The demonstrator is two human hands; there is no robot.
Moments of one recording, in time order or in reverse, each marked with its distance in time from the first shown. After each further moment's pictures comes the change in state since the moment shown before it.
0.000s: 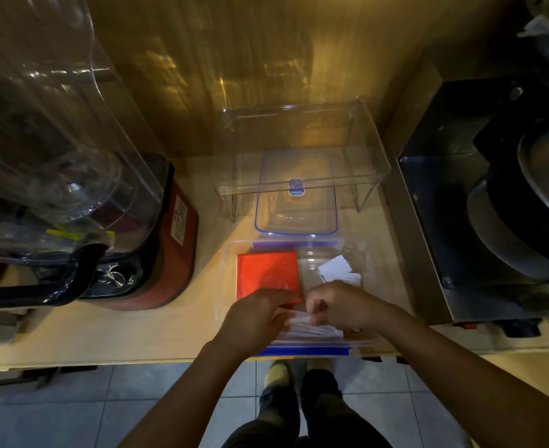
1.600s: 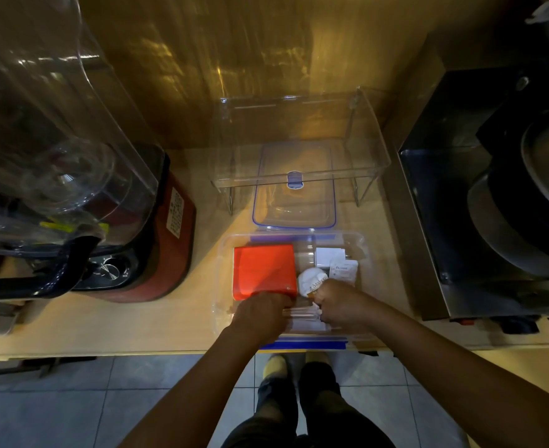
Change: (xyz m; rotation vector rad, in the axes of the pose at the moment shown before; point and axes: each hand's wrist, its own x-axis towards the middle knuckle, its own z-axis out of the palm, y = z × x) left_hand 0.018 0.006 0.022 0.100 -0.256 -0.177; right_hand 0.007 -0.001 0.011 0.015 -0.050 0.456
